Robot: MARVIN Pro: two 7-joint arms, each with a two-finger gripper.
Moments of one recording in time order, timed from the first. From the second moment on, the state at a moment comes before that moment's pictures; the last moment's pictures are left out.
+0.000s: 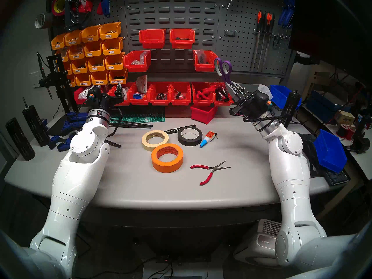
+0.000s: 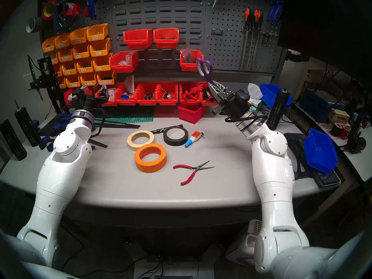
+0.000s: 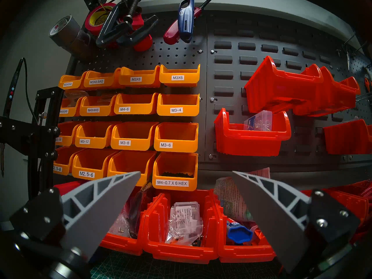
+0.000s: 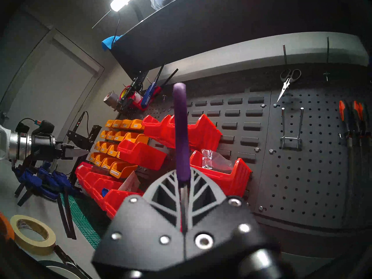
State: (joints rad) left arm 1.37 -1.14 -1.53 -1.70 -0.43 -0.04 0.20; right arm -1.18 -1.37 1.73 -1.40 0.34 -0.38 0.93
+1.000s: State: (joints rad) left arm 1.37 -1.14 -1.53 -1.70 -0.43 -0.04 0.20; right arm -0.98 -1.39 1.76 -1.21 0.35 -0.48 0.88
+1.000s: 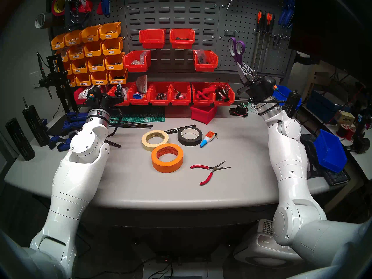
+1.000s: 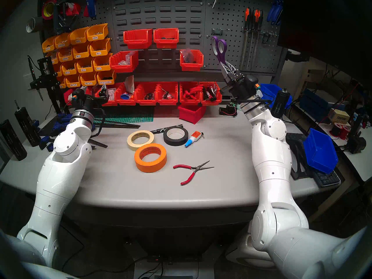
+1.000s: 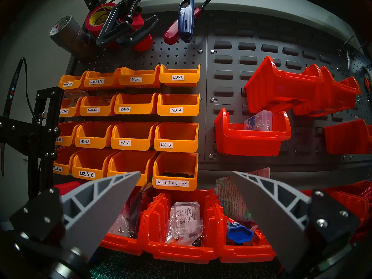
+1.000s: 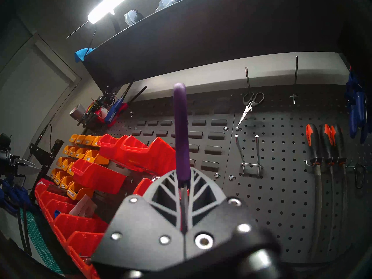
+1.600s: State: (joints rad) left arm 1.37 -1.14 -1.53 -1.70 -0.43 -0.04 0.20; right arm -0.92 -1.42 1.79 -1.14 0.37 -0.53 0.86
